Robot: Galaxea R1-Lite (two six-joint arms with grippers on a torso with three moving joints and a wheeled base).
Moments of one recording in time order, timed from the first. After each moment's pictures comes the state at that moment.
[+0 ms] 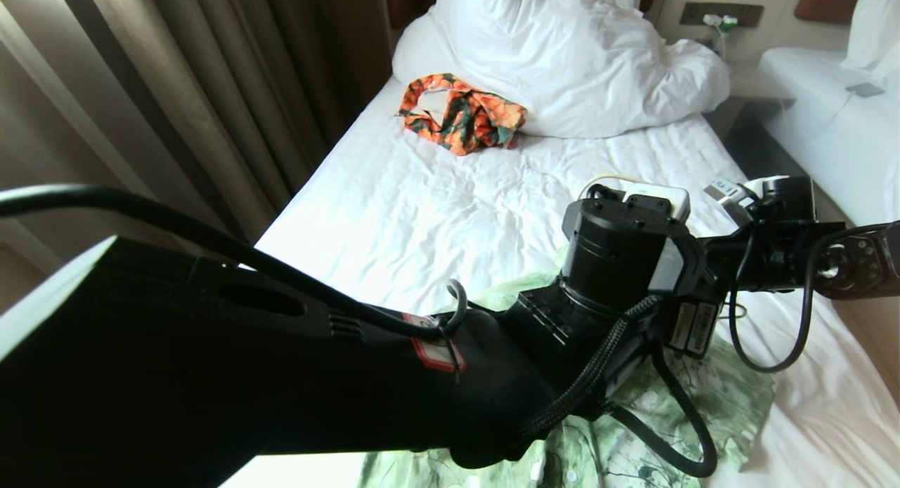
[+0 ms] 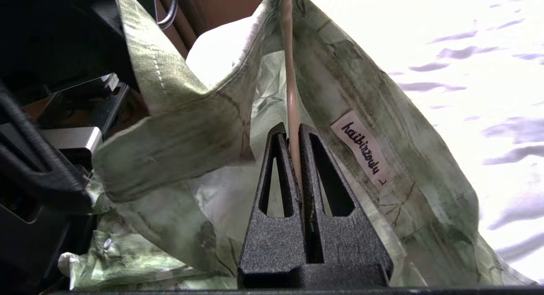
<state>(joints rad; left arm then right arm) -1.12 2.11 -1.50 -0.45 0.28 -0.11 0.05 1.98 -1.23 -0.23 1.40 -0.56</state>
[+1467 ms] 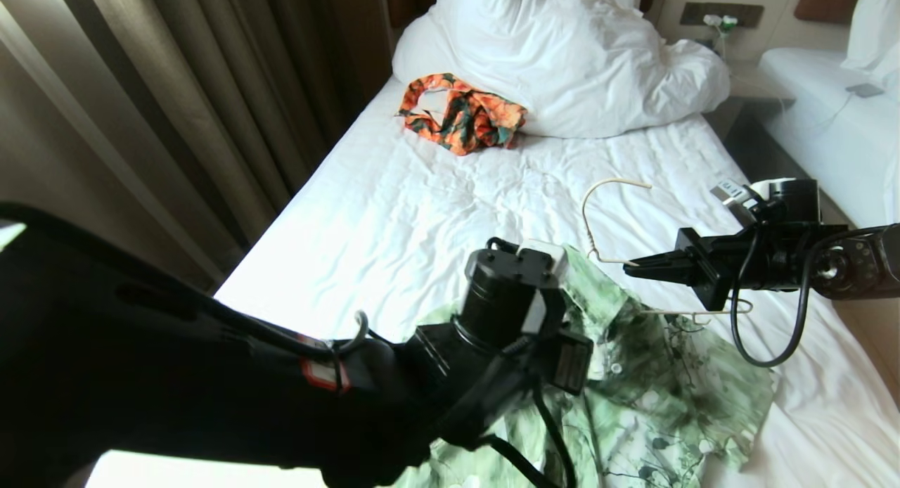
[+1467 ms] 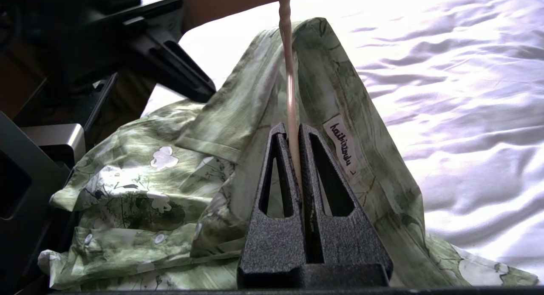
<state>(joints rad) -1.00 1.95 -1.10 -0.49 0.30 -0.15 0.01 2.01 -1.24 -0.27 1.40 -0.56</state>
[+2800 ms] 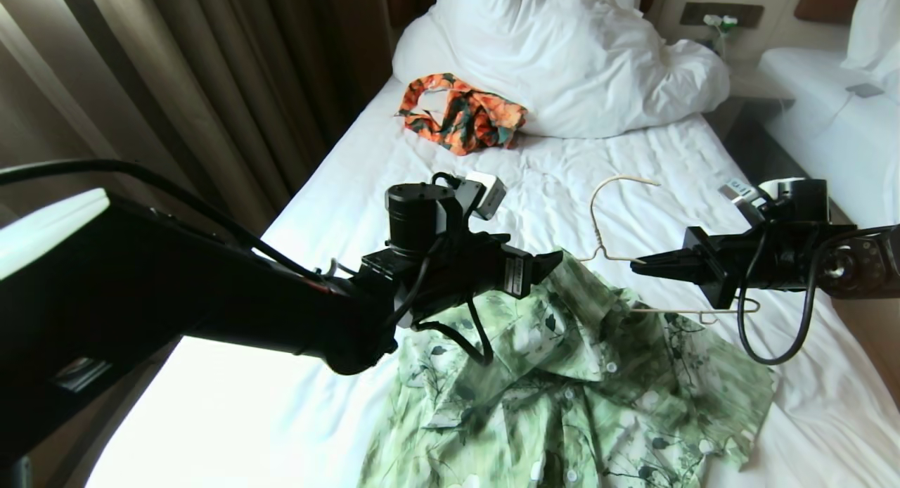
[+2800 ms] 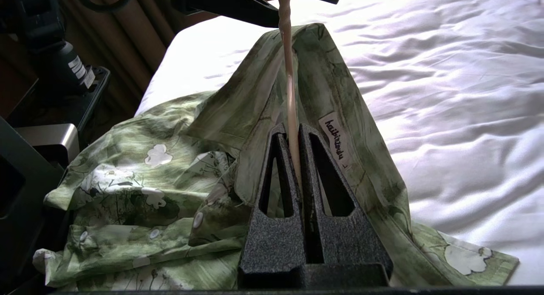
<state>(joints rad) -0.72 2.04 -1.21 -0.70 -0.11 -0.02 -0.01 2.01 -1.24 -0.27 1.41 -0.56</state>
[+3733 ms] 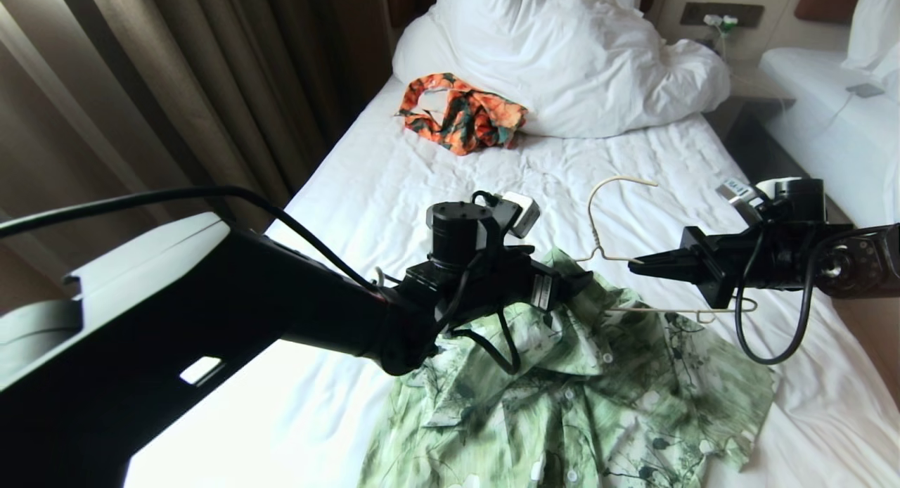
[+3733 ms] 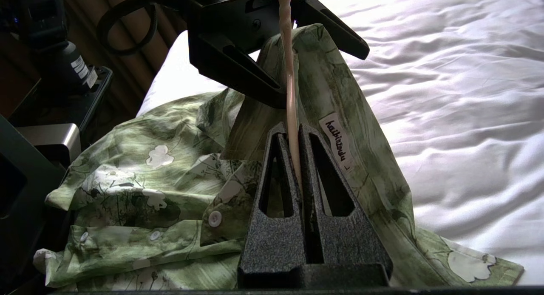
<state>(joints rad) -0.76 2.17 -1.33 -0.70 -0.15 0.02 -0.01 2.01 -1.25 -0.27 1.41 -0.56</state>
